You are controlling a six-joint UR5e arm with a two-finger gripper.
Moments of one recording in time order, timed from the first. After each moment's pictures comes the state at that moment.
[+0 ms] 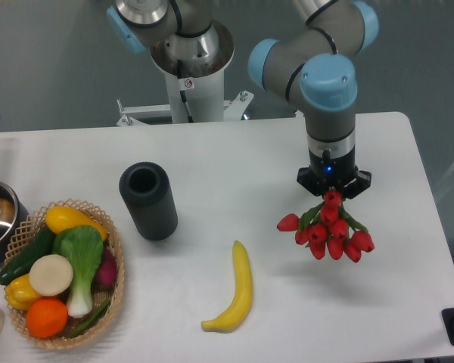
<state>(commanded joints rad) 2.64 -1.90 -1.73 -0.83 1.66 0.91</state>
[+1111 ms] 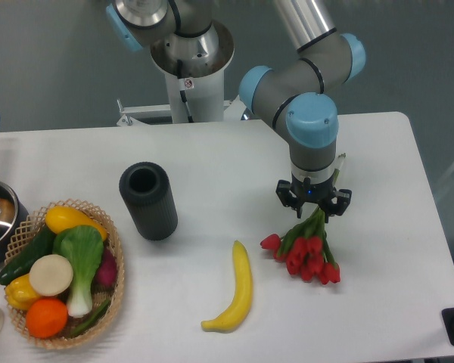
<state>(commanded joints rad) 2.62 -1.92 -1.77 -0.82 1.65 0.91</state>
